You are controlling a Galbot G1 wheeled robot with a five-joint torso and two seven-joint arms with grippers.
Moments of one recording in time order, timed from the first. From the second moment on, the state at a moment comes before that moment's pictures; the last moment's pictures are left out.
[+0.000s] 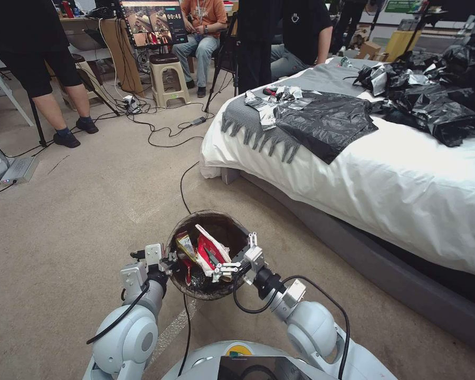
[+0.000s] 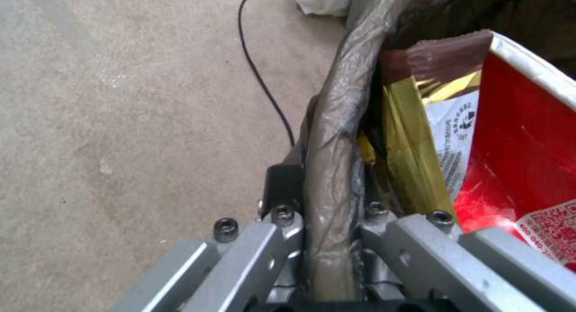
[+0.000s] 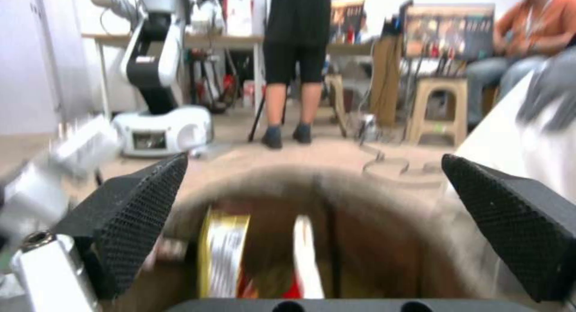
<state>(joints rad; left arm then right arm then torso) 1.65 -1.42 -0.46 -2.36 -0.45 0.65 -0.36 -1.39 1.09 0.01 2.11 0.24 0.15 -0.13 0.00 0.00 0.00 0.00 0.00</state>
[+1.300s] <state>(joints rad) 1.64 -1.42 -0.49 -2.37 -0.45 0.62 -0.36 -1.50 1.32 0.17 2.20 0.01 0.17 0.13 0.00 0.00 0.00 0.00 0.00</state>
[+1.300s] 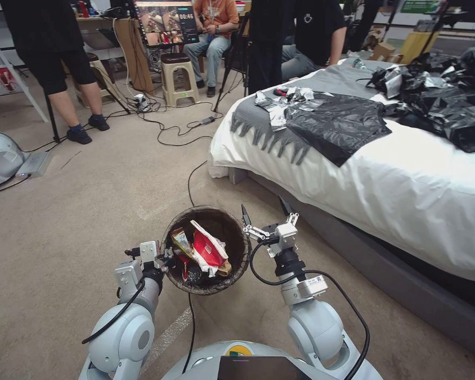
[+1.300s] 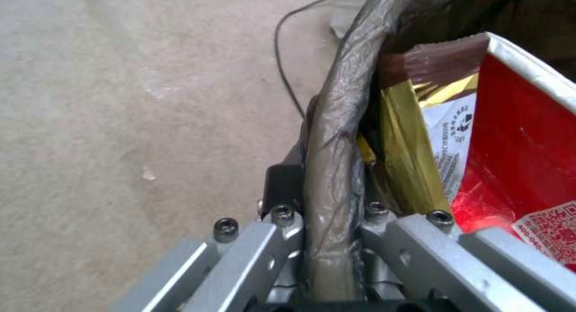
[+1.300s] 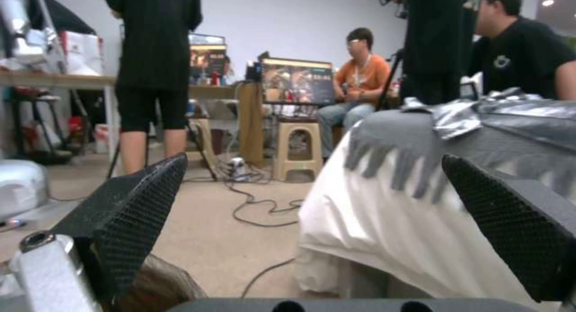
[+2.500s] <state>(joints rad) 1.65 -1.42 -0.49 -2.38 -0.45 0.61 -0.35 -1.49 1.31 0.19 2.20 0.04 0.16 0.13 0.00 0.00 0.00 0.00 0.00</state>
